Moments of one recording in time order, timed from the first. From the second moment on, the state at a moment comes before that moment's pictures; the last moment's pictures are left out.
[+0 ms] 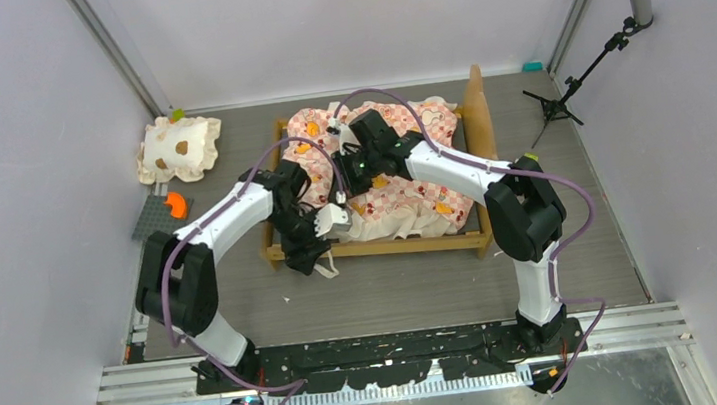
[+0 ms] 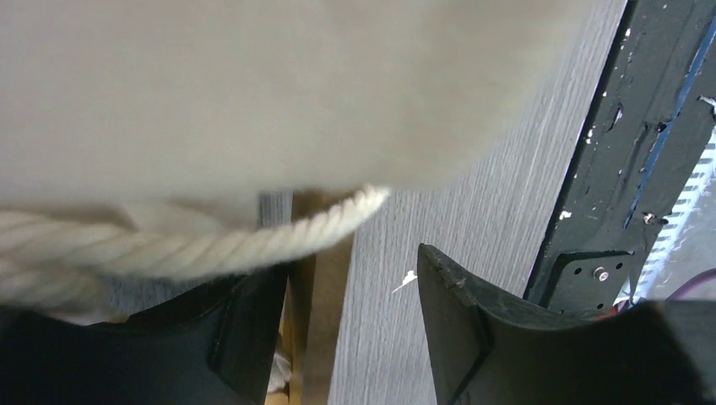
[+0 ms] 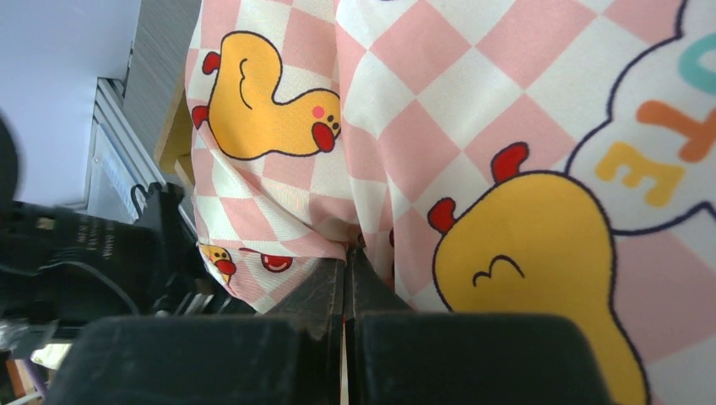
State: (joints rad) left arm -0.46 1.61 1.15 -1.08 0.47 0.97; right arm 0.67 1.96 1.55 -0.38 -0.52 0.41
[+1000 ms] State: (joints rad) left arm -0.47 1.52 1.20 -1.15 0.47 0.99; right arm 0.67 1.96 1.55 -0.38 -0.52 0.41
